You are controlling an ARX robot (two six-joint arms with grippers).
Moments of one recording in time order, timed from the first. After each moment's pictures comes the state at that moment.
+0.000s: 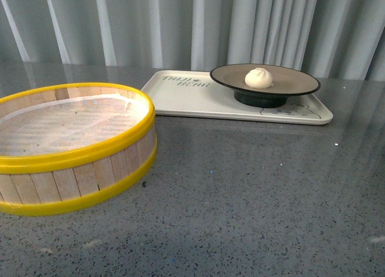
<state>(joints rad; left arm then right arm) 0.00 0.00 0.03 0.00 0.00 0.00 -0.11 1.58 1.02 0.16 -0.19 1.23</state>
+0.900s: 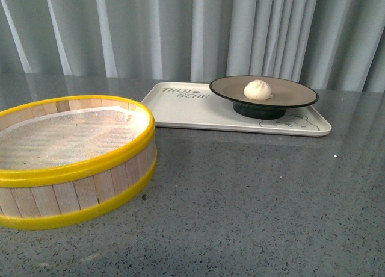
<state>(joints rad) 0.00 0.00 0.03 0.00 0.00 0.00 -0.23 0.65 0.06 0.56 -0.22 0.01</state>
